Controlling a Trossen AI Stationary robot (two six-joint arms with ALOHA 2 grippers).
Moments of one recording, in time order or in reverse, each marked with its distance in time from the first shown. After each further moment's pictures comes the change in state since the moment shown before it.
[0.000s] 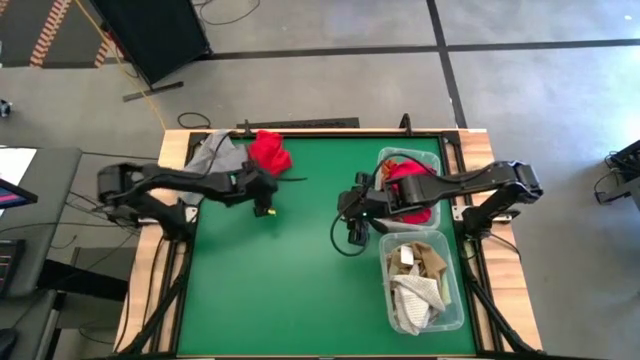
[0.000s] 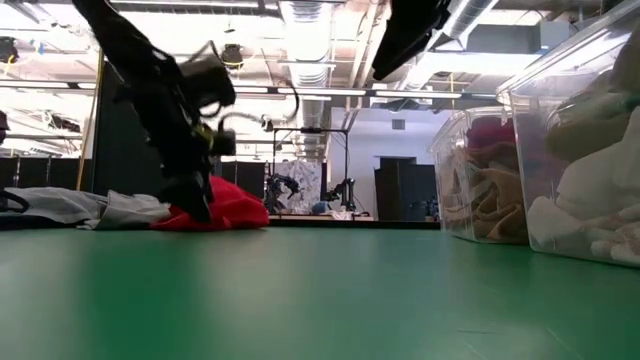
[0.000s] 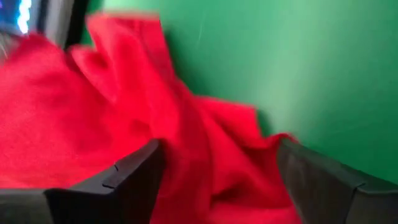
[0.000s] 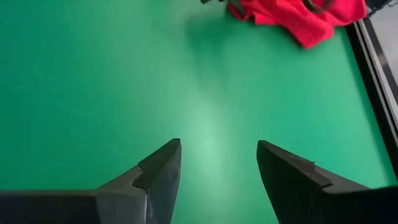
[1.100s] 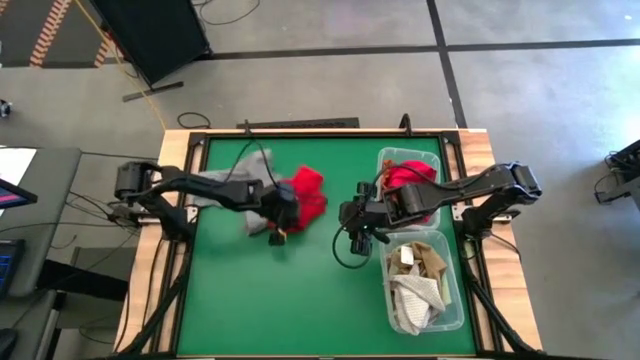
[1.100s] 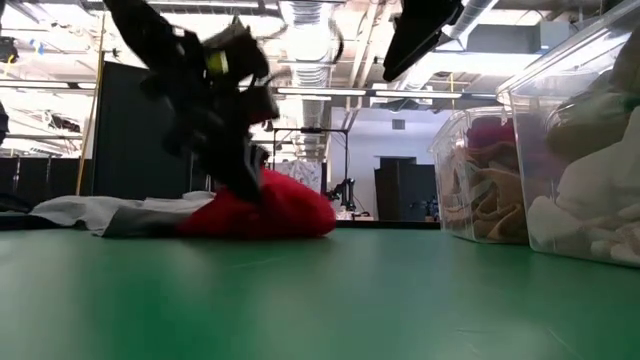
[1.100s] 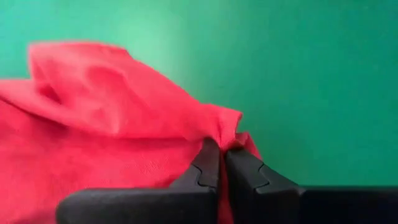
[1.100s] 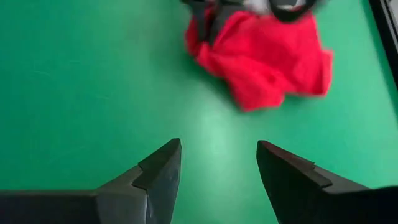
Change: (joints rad) left arm -0.181 0.159 0.151 0.122 0.610 -0.042; right arm 0.060 0.019 0.000 -0.044 -0.005 0.076
